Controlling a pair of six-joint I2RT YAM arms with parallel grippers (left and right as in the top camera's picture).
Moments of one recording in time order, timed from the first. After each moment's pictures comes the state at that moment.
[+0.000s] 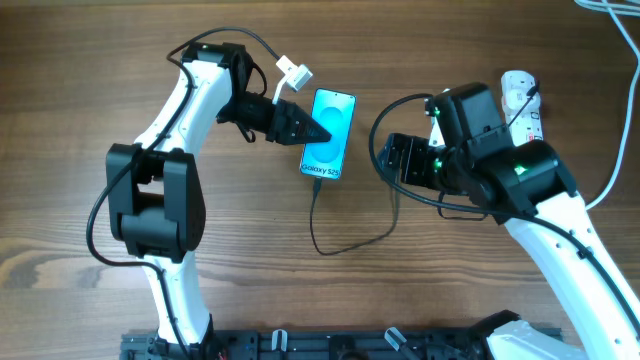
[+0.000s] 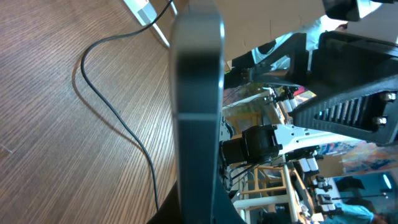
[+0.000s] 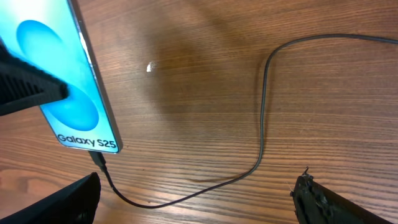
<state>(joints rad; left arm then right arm) -0.18 2.12 1.71 -1.42 1.27 0.80 0.42 1.30 1.29 -1.05 -0.13 0.57</state>
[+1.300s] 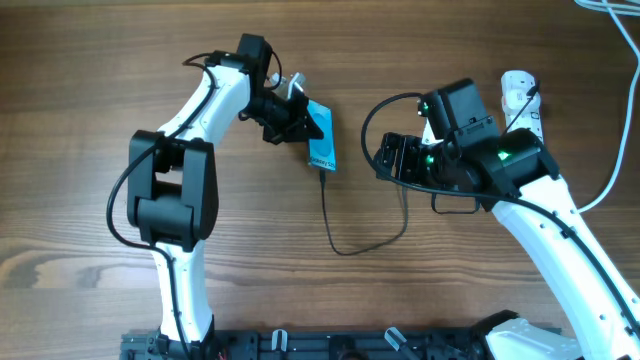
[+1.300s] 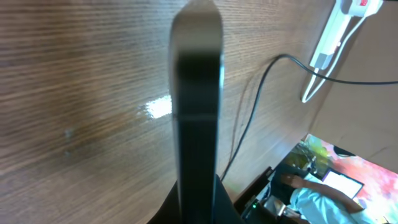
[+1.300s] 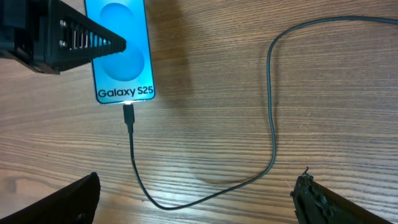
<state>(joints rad) -0.23 2.21 1.70 -1.01 0.79 -0.26 0.42 1.36 1.29 -1.06 -0.13 0.57</state>
